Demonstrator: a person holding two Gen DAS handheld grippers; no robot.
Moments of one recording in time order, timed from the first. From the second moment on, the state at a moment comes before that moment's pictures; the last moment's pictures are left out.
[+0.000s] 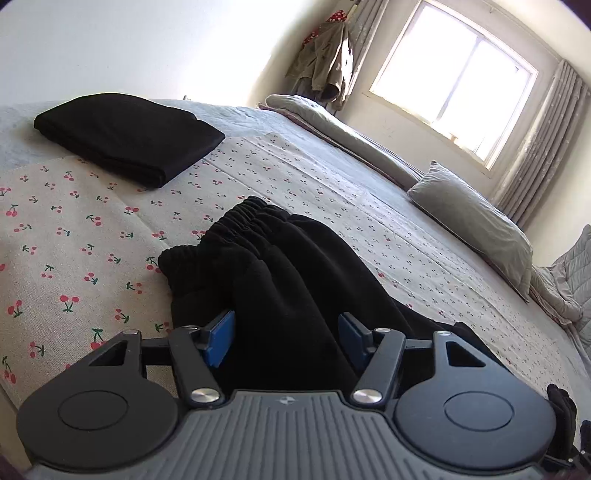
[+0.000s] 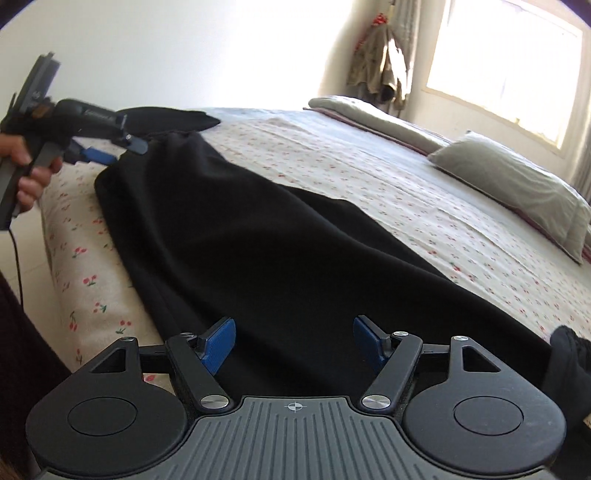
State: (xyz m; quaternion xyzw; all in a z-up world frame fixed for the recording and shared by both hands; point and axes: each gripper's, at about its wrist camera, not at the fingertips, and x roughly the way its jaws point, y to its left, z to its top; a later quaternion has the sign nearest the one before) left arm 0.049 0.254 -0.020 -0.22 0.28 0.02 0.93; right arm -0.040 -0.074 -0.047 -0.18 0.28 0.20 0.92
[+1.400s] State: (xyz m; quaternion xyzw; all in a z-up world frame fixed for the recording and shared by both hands) left arm 0.011 0.219 0.012 -0.05 0.31 0.07 0.95; right arm -0.038 -0.117 -0.002 -0.06 0.35 0.23 0.91
